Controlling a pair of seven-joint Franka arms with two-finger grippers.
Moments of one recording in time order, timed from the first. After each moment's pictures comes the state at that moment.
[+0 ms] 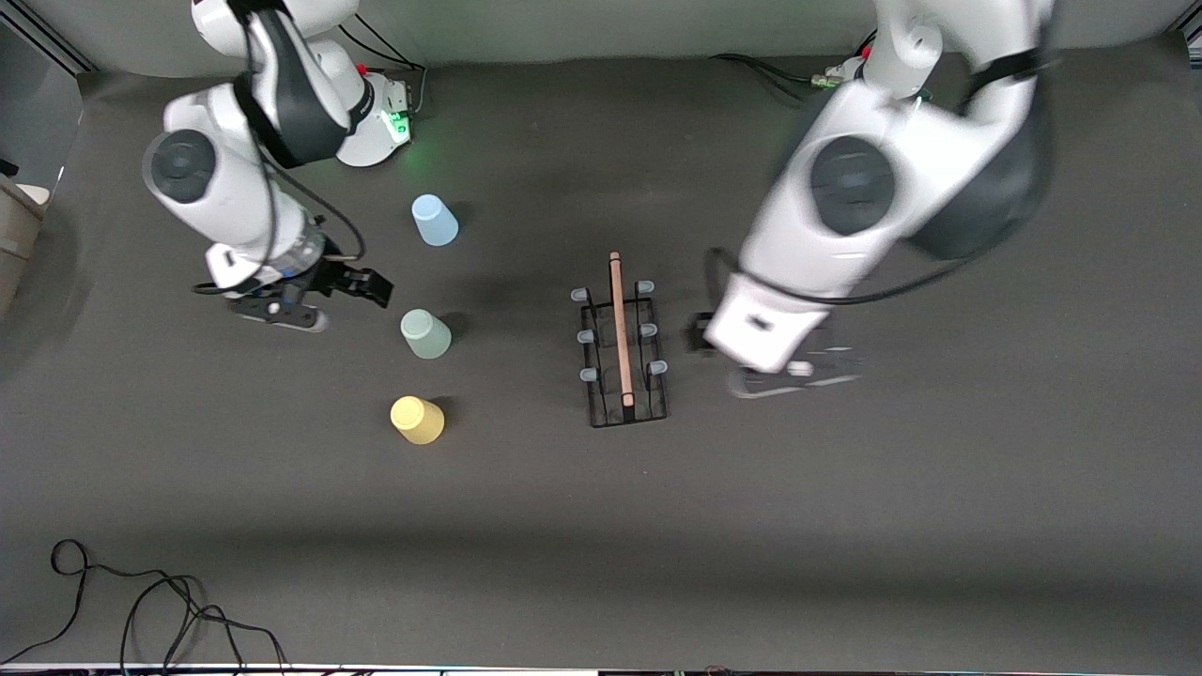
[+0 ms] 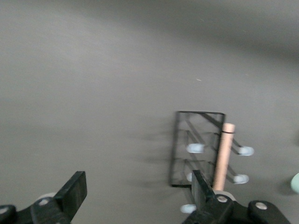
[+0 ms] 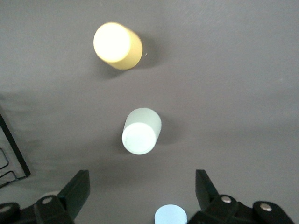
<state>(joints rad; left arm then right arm) -0.49 0.41 0.06 -1.23 -0.08 1.63 -0.61 0.43 -0.07 -0.11 -2.28 0.04 2.17 0.54</state>
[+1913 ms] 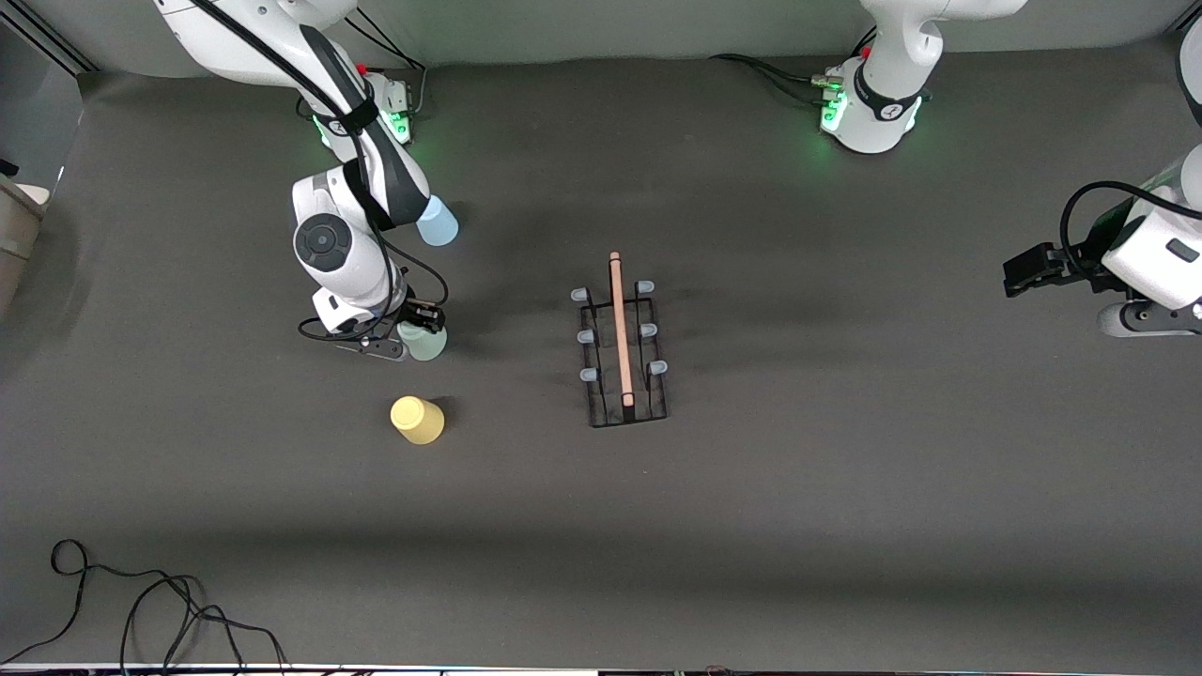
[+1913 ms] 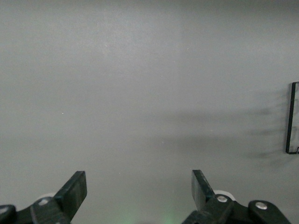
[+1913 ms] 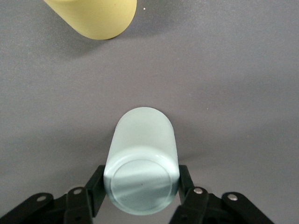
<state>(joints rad) -0.11 0.06 0.07 -1.59 0.02 1.56 -0.07 0.49 0.22 -0.12 -2.36 0.04 2.49 0.59</state>
